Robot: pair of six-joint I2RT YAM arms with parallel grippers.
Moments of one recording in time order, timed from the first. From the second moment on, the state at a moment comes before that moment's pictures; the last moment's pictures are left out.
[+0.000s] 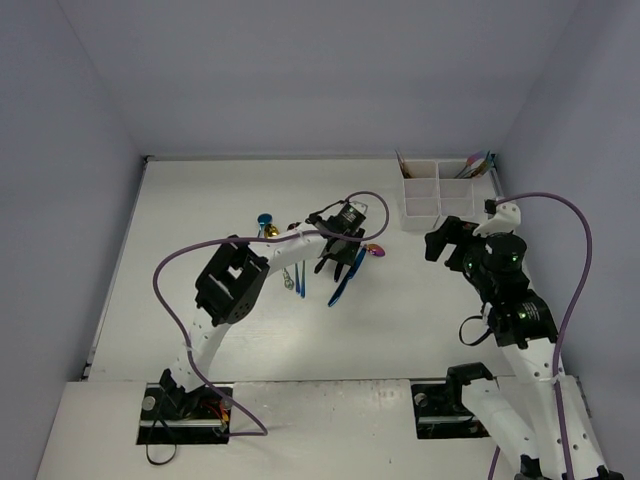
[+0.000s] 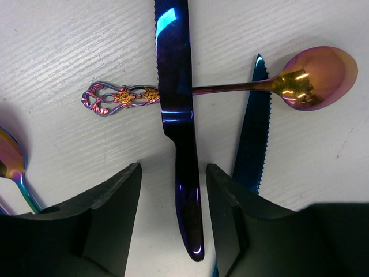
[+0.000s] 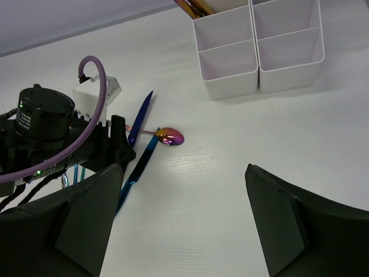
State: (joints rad) left arm -0.80 2.20 1.71 -0.50 -0.16 -0.35; right arm 0.16 0.70 0.84 -0.49 0.05 0.34
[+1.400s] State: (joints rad) left arm -0.86 1.59 1.30 -0.10 0.00 -0.25; right arm 0.16 1.20 1.17 -0.47 -0.37 0.43
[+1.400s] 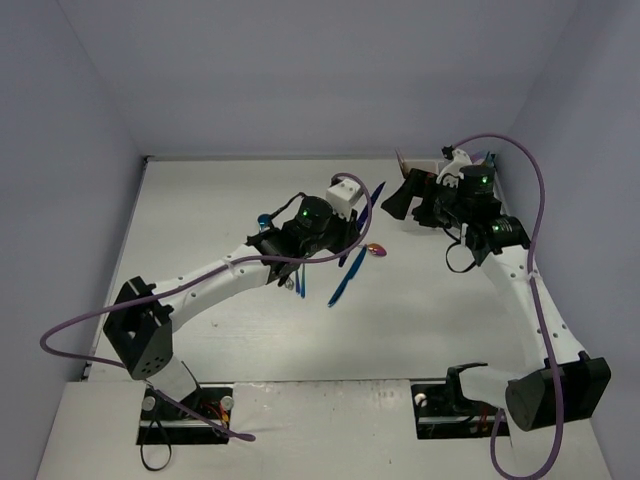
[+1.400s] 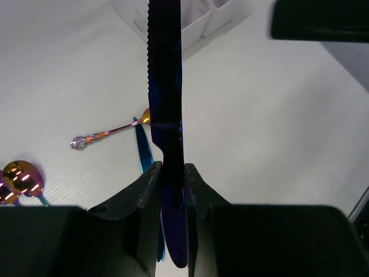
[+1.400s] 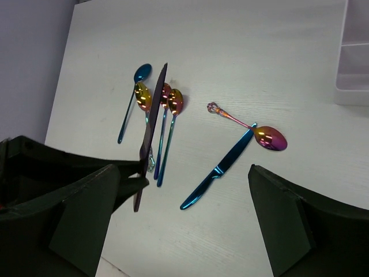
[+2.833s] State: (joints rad) left arm -0.90 1.59 1.33 -0.12 -0.07 -0.22; right arm 0.18 1.28 1.27 -0.42 -0.33 0.33
